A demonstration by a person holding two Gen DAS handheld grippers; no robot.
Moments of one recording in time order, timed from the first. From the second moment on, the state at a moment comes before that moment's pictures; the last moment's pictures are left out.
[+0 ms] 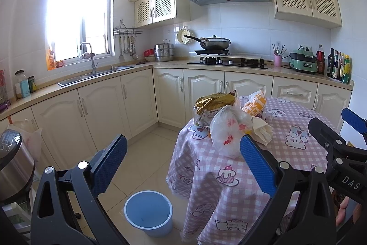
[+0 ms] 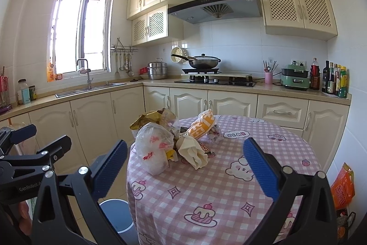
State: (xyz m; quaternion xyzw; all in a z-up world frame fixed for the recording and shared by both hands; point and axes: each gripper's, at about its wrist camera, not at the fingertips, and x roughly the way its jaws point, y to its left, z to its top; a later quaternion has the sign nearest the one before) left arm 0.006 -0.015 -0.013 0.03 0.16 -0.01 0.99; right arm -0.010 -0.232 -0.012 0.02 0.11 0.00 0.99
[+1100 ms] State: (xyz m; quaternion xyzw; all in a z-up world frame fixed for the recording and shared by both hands) left arm 0.029 -0.017 -0.023 0.03 0.19 -0.01 0.98; right arm 0.014 -0.241 -0.021 0.04 0.14 0.01 0.99
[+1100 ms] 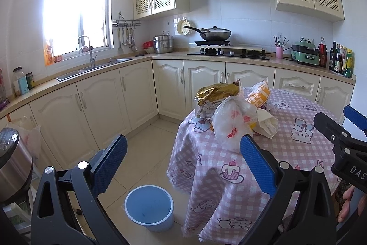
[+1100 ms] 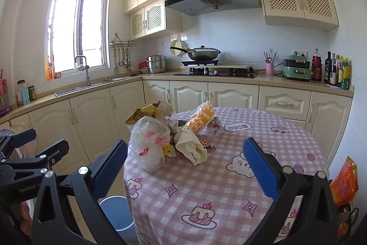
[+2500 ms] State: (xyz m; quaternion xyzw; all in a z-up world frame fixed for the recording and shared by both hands) left arm 0.184 0.014 -0.050 -0.03 0.25 -0.01 0.97; right arm 0.276 -0.208 -0.045 0.17 0.30 0.06 0.94
